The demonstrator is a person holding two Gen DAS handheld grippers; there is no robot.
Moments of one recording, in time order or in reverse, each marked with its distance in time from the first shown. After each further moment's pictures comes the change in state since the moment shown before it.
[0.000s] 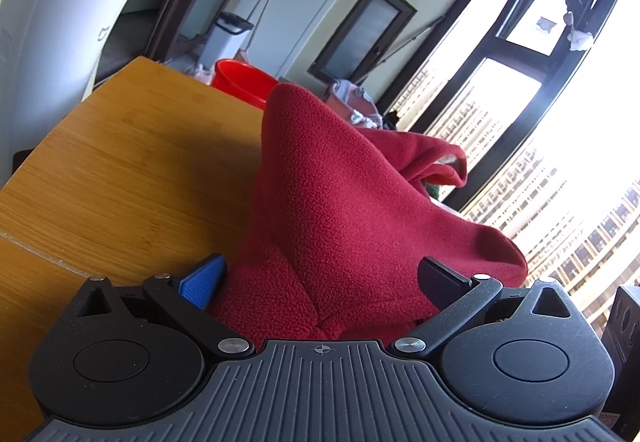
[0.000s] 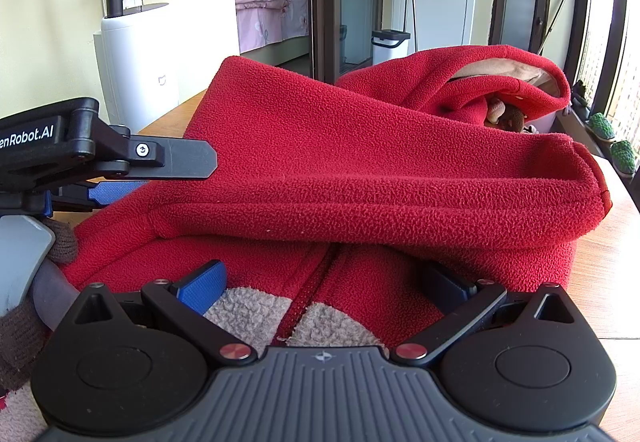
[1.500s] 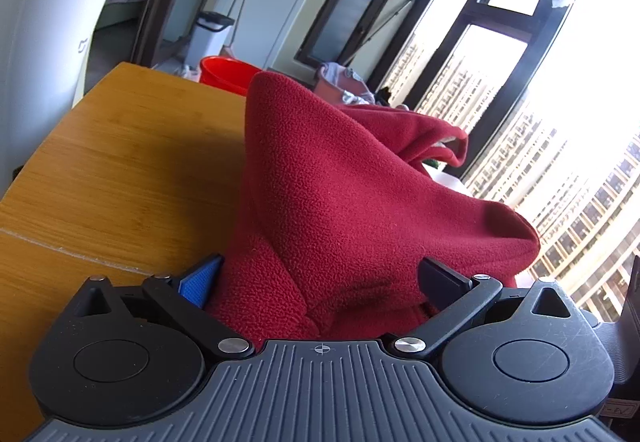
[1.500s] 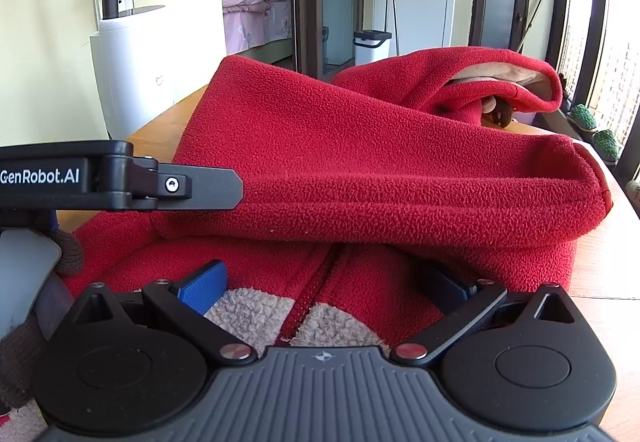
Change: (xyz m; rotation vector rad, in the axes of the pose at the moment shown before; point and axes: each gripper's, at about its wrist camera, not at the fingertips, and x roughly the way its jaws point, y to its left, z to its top) left arm -0.006 -0.017 -0.014 0.105 0.040 0.012; right arm -0.020 0.011 -0.015 0.038 0.001 -0.045
